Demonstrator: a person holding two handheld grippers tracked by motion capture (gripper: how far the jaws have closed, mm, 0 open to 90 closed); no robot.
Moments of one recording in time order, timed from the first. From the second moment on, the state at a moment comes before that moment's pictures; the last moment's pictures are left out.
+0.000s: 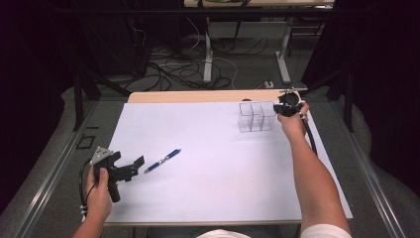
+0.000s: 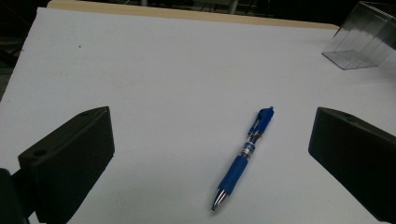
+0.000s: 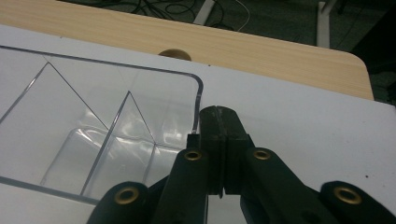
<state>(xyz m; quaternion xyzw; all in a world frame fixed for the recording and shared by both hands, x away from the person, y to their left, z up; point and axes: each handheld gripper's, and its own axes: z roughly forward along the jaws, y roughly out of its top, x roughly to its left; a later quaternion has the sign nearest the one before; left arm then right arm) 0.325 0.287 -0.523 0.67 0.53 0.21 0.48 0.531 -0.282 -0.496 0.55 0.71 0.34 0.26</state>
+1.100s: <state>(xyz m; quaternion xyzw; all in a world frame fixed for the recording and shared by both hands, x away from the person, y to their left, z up) 0.325 0.285 -0.524 0.67 0.53 0.21 0.47 0.511 -0.203 -0.499 0.54 0.72 0.38 0.20</state>
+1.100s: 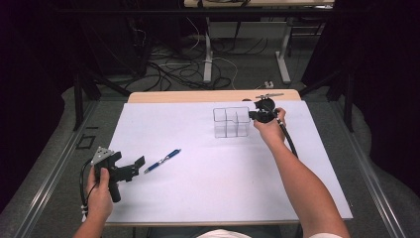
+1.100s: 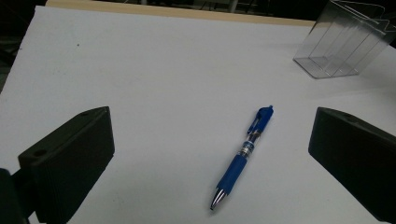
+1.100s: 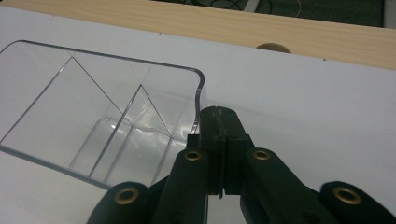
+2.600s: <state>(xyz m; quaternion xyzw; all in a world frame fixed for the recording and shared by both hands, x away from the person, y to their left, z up) 0.325 0.285 -0.524 0.67 0.53 0.21 0.48 0.495 -0.139 -0.499 0.57 0.71 0.39 0.14</state>
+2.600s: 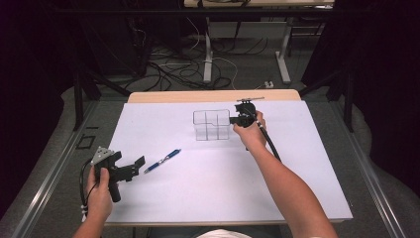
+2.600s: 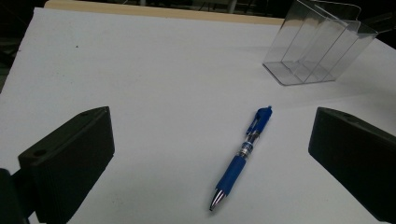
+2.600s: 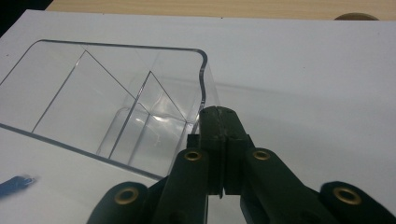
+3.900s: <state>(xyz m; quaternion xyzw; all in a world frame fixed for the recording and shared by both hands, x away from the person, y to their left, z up) 0.325 0.284 -0.523 0.67 0.53 0.21 0.47 0.436 -0.159 -0.468 0.42 0.79 0.42 0.17</state>
